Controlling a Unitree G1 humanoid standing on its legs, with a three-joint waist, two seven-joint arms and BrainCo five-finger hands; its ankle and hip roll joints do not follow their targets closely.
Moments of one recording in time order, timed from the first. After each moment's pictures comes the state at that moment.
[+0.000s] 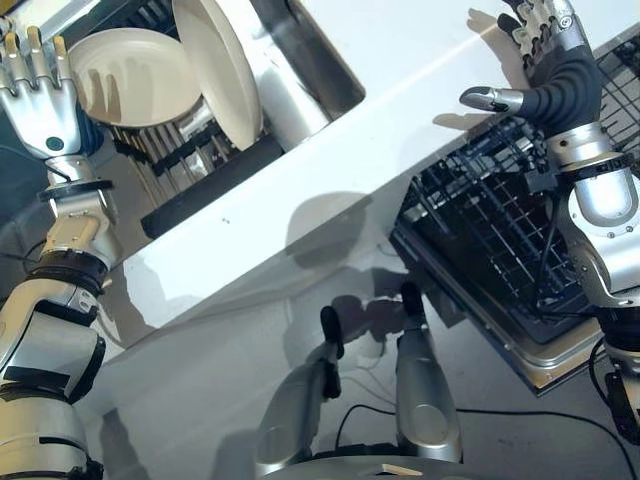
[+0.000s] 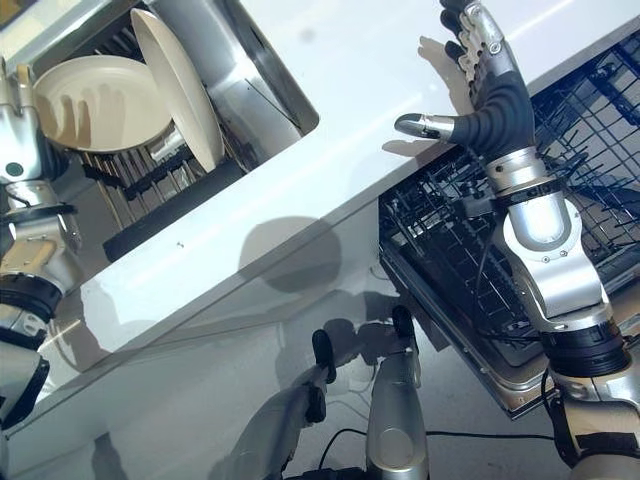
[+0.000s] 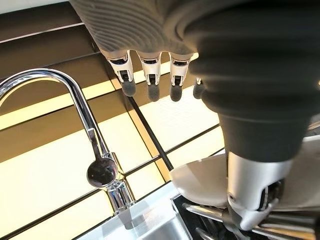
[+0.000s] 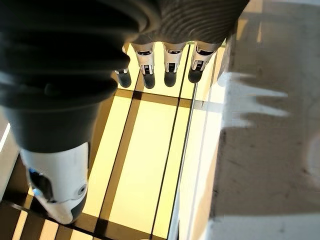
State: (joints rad) left arm -0.88 0.89 -0.50 0.88 0.65 0.30 0.91; right arm -0.58 -0.80 0.07 -0.23 0.41 -0.04 -0.09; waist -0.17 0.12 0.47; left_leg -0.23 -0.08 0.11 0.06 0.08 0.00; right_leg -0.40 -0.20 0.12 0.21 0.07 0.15
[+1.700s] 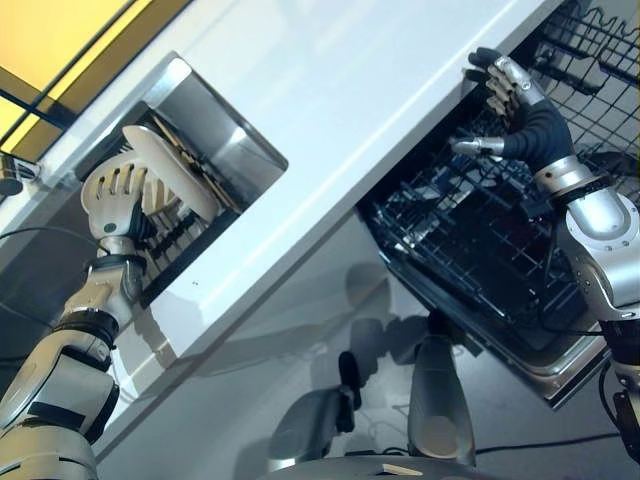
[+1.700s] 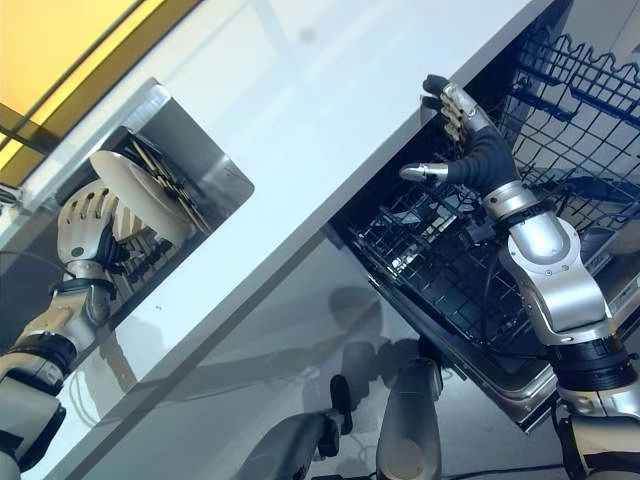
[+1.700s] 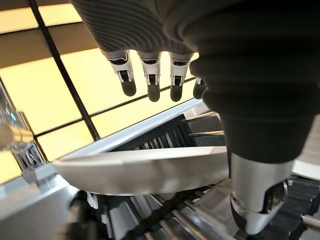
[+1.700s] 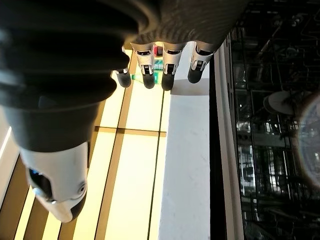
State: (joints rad) left arm -0.67 0.79 -0.50 1.05 0.53 -0.07 0.73; right arm -0.50 -0.83 0.06 -0.17 0.44 0.04 0.05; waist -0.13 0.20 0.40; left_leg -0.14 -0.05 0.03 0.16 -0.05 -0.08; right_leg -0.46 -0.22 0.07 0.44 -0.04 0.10
